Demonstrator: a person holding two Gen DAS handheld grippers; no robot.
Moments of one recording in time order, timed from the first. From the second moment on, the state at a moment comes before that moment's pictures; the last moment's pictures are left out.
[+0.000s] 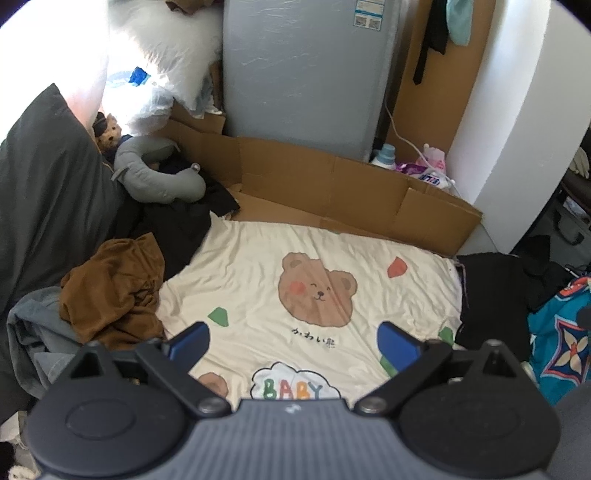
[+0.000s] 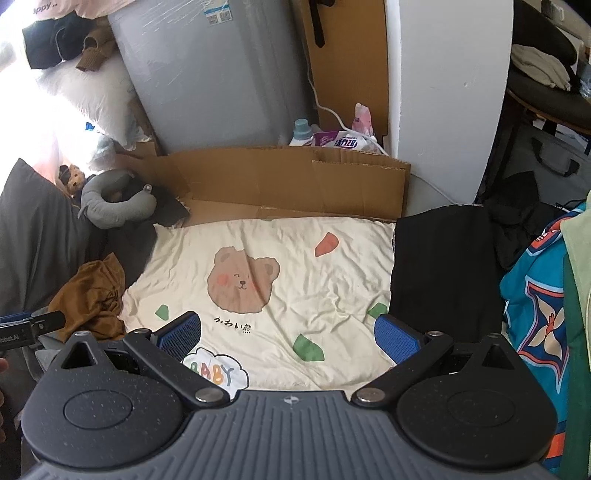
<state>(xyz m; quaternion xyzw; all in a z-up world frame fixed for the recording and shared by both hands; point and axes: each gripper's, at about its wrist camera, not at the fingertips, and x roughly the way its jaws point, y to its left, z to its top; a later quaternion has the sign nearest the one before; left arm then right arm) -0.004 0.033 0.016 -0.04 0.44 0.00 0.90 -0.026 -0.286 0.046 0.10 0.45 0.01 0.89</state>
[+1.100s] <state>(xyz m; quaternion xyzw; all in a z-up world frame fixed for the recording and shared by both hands) 0.030 0.069 0.008 -0.04 0.43 -0.01 0.90 -0.004 -0.302 0.018 0.13 0.41 -0.01 0.90</state>
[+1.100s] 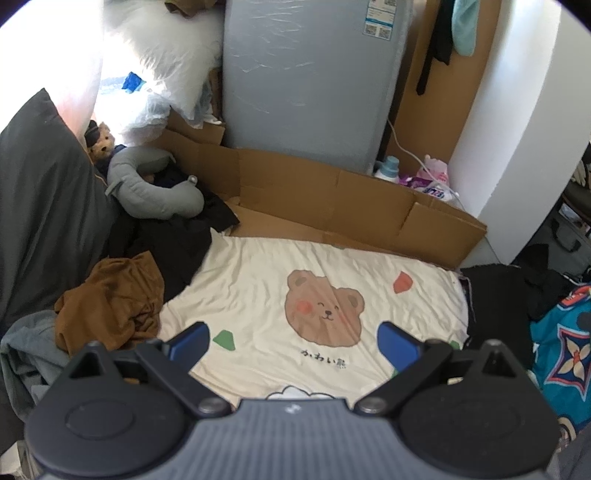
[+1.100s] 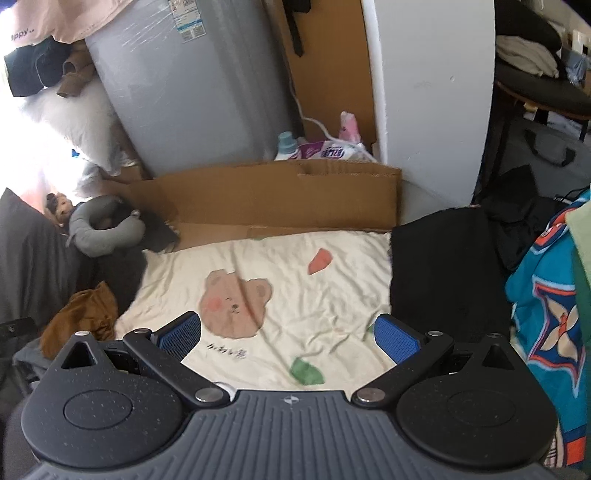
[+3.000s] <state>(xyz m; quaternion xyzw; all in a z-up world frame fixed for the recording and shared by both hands) 0.053 0.242 -0.204 -0.14 0.46 0.16 0.86 0.056 -0.217 -0.141 0.17 0.42 0.05 0.89</state>
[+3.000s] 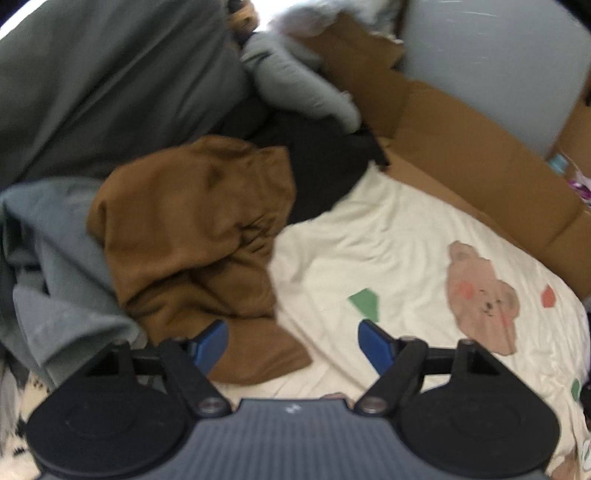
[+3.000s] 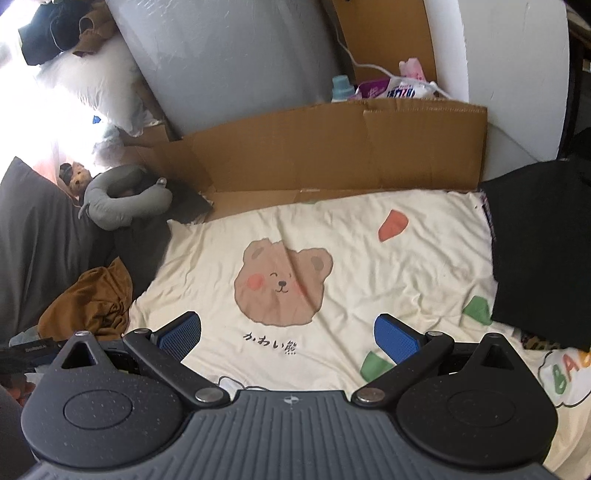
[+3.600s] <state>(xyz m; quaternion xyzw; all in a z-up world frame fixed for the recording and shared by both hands) 0.028 0.292 -0.304 -0.23 0.45 0.27 0.82 0.070 -0.187 -0.210 0.17 0.46 0.10 0.87</state>
